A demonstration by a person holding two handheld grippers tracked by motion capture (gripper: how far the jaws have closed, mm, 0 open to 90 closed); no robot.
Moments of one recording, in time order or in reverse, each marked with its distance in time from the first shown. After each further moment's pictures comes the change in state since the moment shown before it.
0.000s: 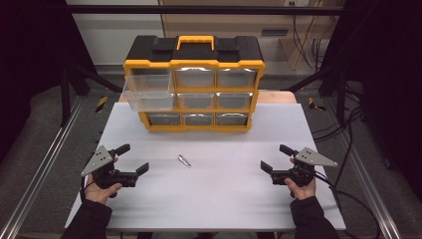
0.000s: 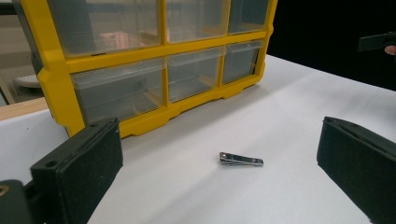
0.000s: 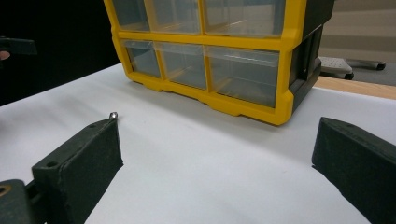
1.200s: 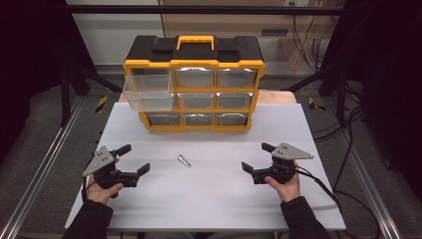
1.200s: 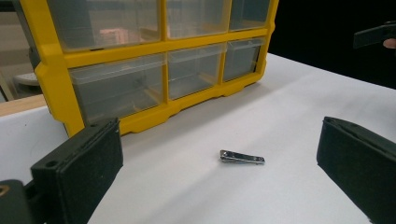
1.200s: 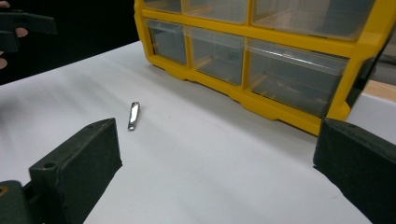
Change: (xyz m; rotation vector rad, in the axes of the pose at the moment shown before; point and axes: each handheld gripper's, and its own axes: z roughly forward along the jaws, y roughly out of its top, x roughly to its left) left arm 0.001 -0.004 0.003 0.002 0.002 -0.008; right arm 0.039 0.021 0.035 0.107 0.045 -0.080
